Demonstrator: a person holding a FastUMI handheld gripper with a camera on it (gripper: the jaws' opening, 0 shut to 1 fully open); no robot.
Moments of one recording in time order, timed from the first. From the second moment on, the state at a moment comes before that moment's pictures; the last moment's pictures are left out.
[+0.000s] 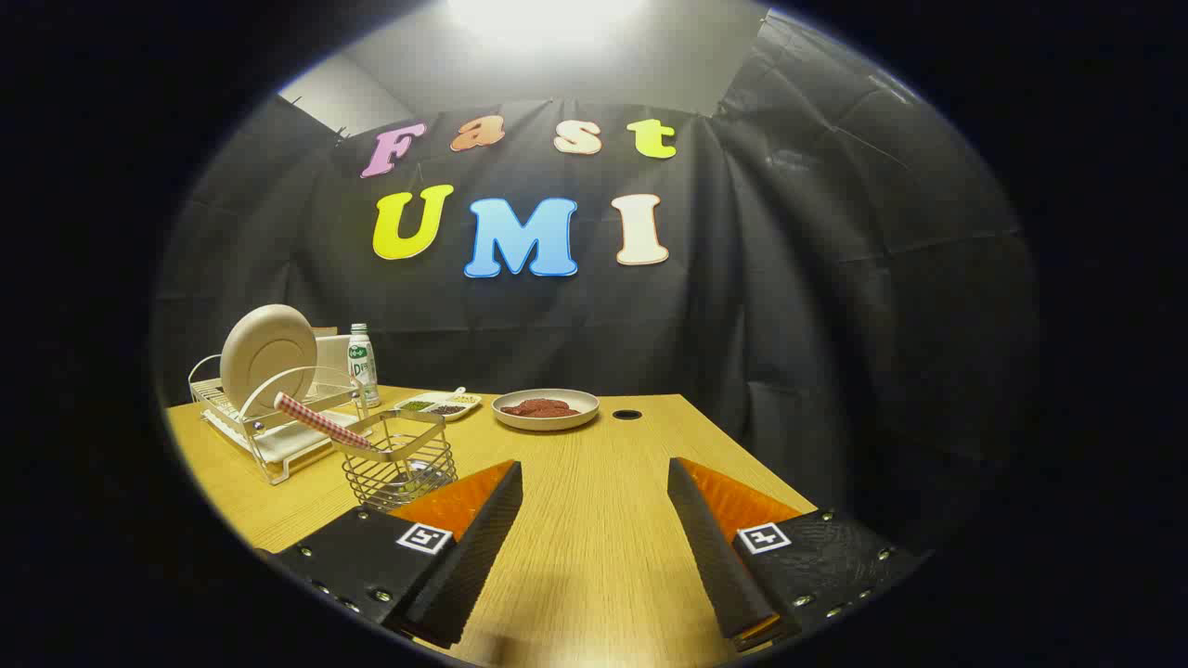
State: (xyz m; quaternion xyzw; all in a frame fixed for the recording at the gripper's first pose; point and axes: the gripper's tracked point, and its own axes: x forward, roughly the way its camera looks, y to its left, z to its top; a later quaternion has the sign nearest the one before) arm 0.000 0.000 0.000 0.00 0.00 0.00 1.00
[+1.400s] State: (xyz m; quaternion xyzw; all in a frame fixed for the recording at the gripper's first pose) arm 0.002 0.078 0.217 -0.02 -0.04 -0.13 0.99
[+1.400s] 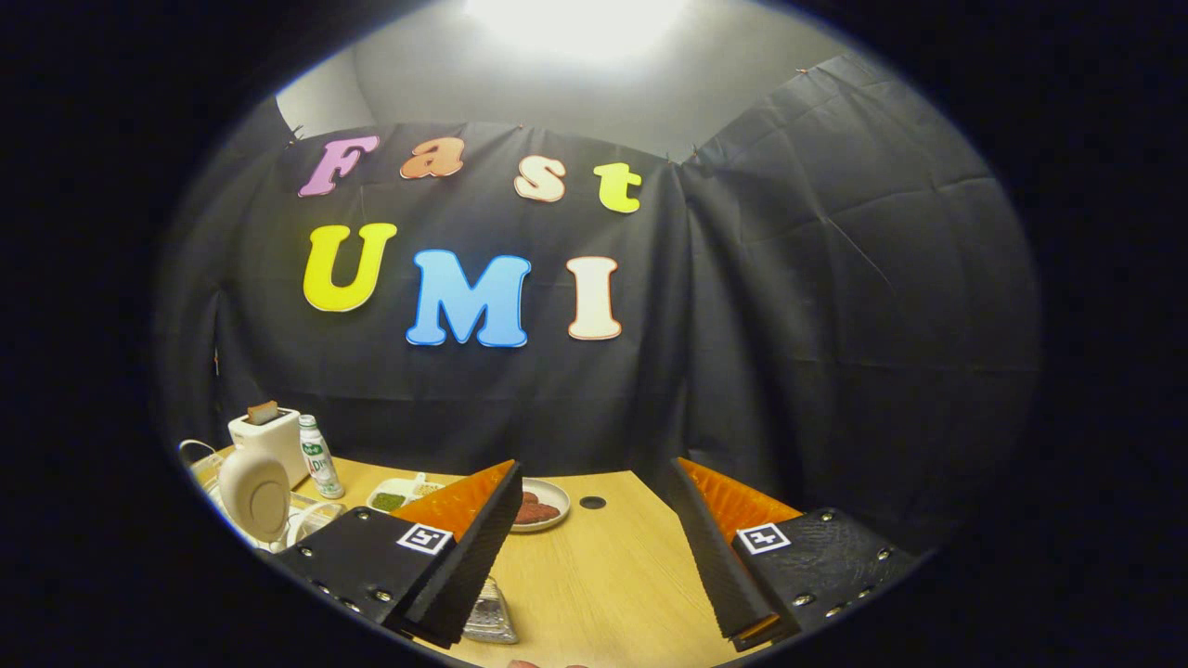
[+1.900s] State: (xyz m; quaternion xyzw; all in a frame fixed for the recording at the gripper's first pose) arm -0.007 0.213 0.268 -0.02 -0.05 -0.07 1.00
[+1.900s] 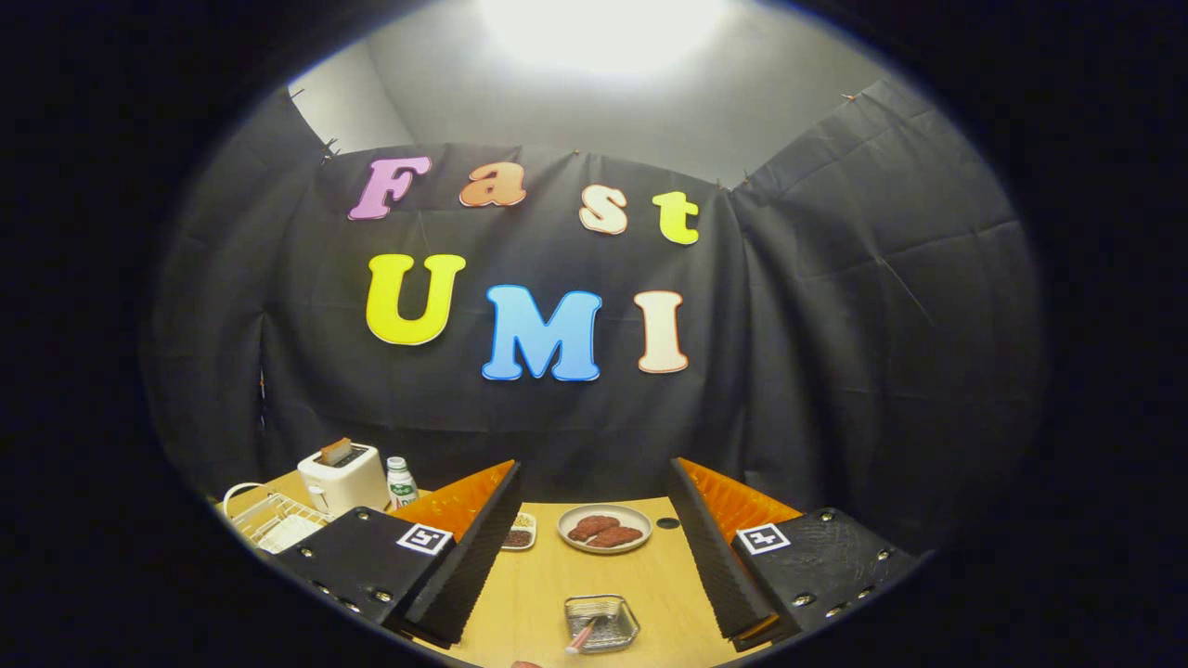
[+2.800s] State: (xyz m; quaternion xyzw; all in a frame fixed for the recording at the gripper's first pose) arm 0.030 0.388 0.198 -0.03 0.07 -0.03 1.00
